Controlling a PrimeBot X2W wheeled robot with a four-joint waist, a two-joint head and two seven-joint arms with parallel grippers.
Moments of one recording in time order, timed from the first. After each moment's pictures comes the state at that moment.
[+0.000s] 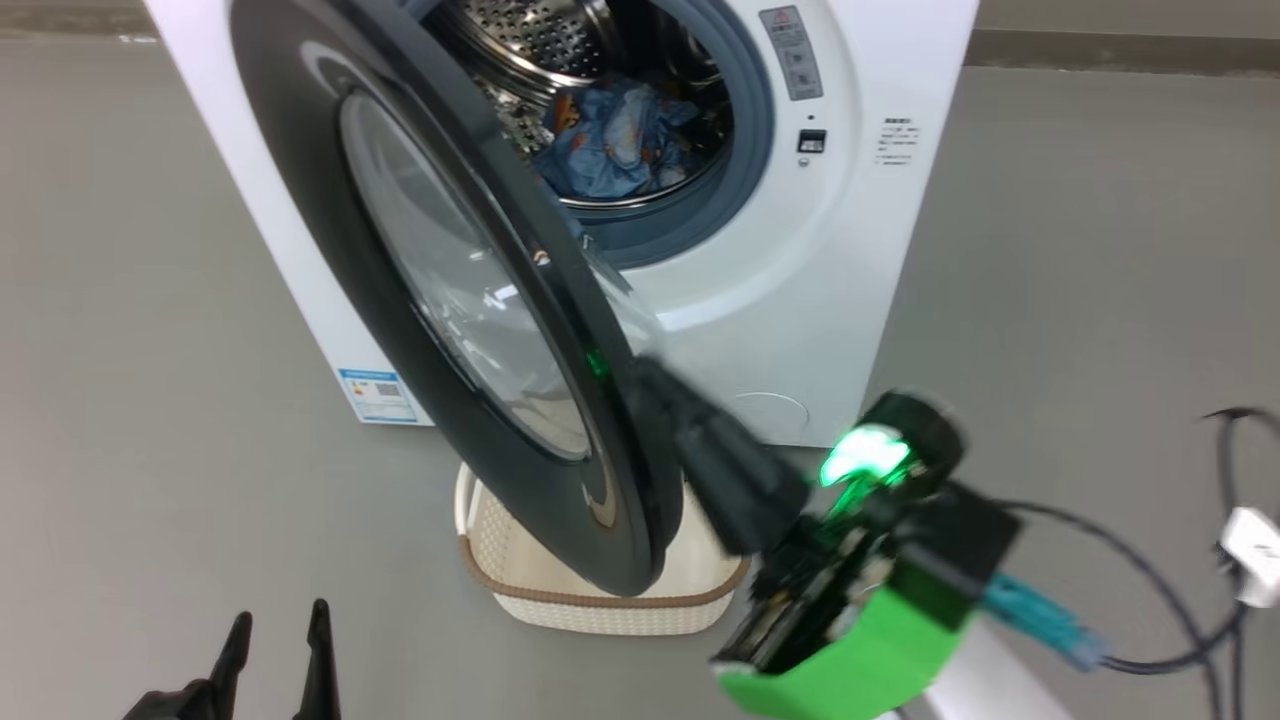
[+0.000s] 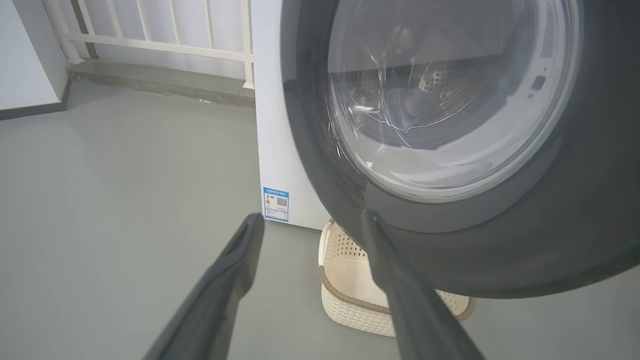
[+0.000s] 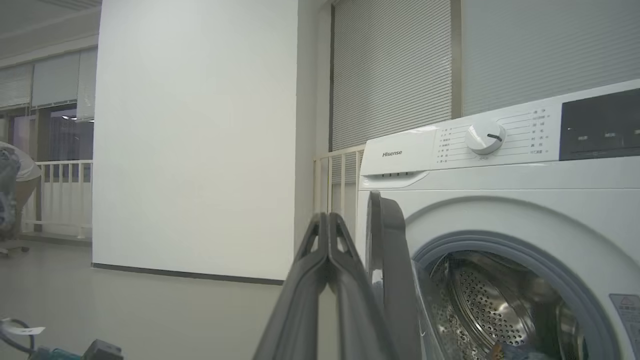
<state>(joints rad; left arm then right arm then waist) 0.03 0.04 0.04 0.27 -0.24 -0.13 -0.25 -0.34 -0.07 0.52 -0.16 0.31 0.12 -0.26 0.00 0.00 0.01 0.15</state>
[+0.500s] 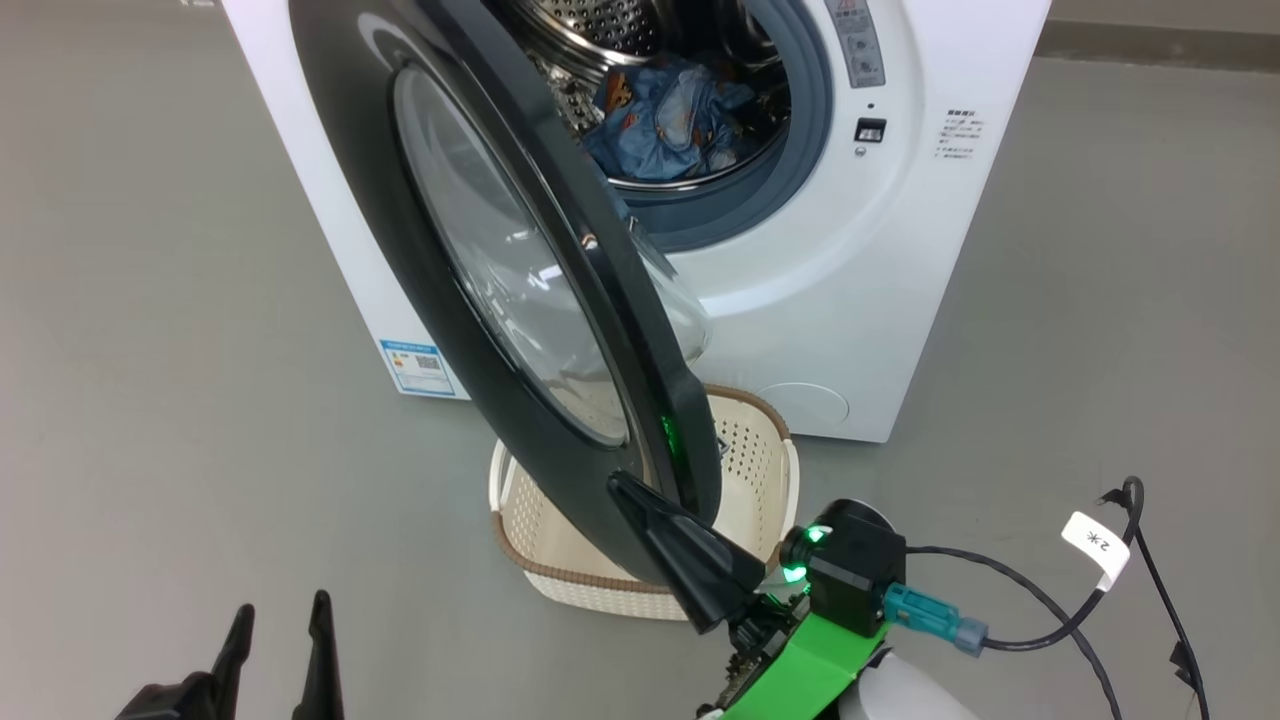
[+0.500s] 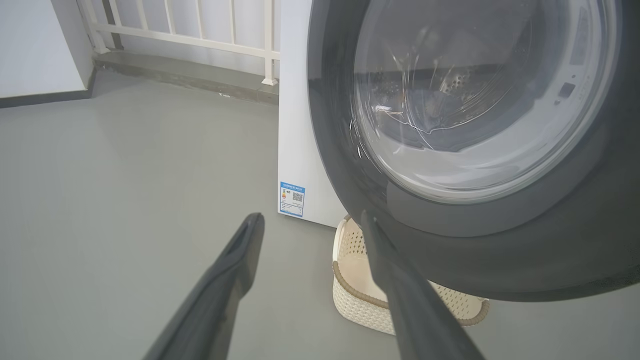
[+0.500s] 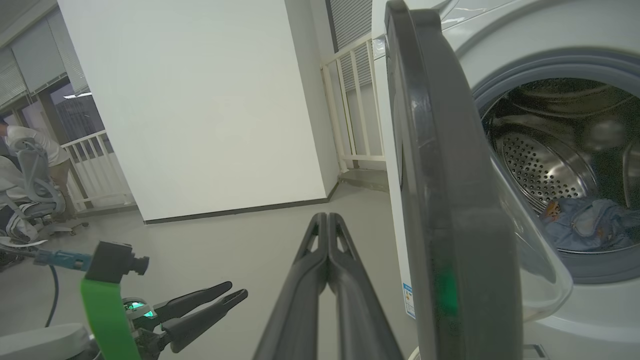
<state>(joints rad) 0.02 0.04 0.03 0.27 -0.27 -0.13 -0.25 -0.30 -0.07 0.63 0.12 0.44 0.12 -0.26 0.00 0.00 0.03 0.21</state>
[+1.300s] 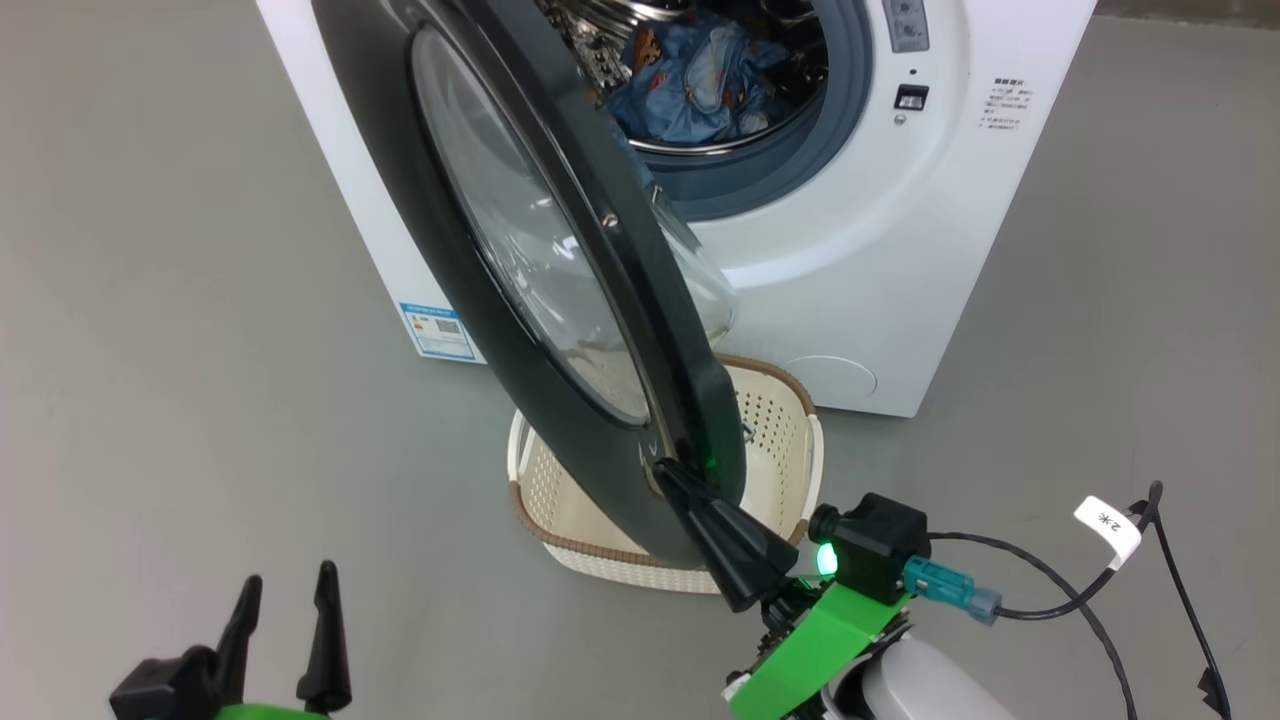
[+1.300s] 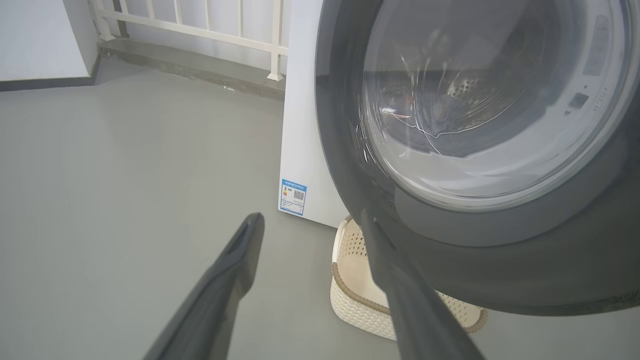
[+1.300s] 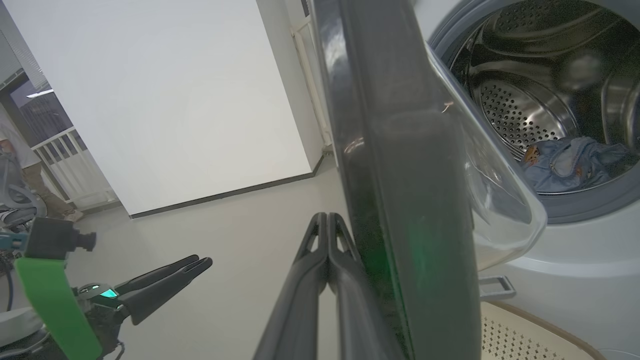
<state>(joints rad) -0.01 0.04 0.01 0.27 -0.32 -0.13 -0.25 -0.31 -0.07 0.56 0.24 0.45 0.12 -0.26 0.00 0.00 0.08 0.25</state>
